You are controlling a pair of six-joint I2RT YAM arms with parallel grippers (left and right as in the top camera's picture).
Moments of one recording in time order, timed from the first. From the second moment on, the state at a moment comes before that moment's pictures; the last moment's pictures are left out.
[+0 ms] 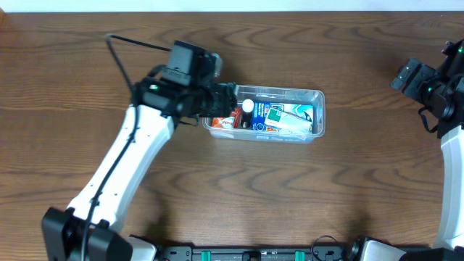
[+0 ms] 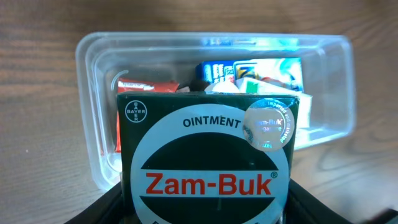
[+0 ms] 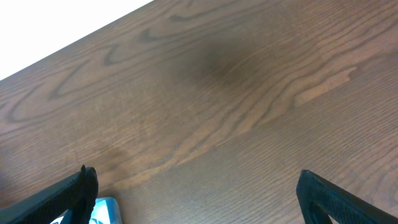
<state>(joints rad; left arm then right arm) -0.39 1.58 1.39 -0.88 0.27 -0.34 -0.30 1.40 1.33 -0.74 -0.02 0.26</state>
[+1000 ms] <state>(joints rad) -0.45 1.79 1.39 -0.85 0.09 -0.44 -0.30 1.40 1.33 -0.74 -0.02 0.26</state>
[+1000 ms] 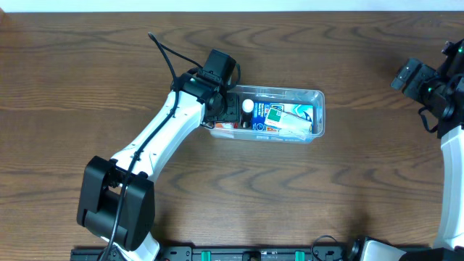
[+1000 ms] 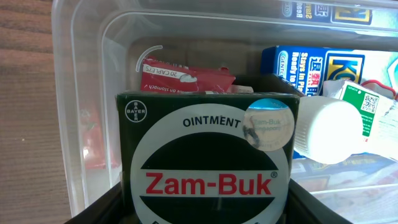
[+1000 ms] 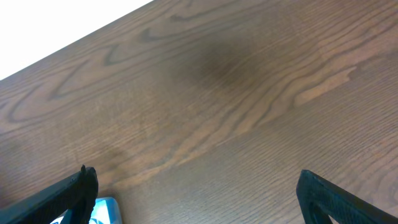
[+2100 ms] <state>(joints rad) -0.46 1.79 1.38 -0.83 0.09 -0.44 -0.30 1.40 1.33 -0.74 -0.02 0.26</state>
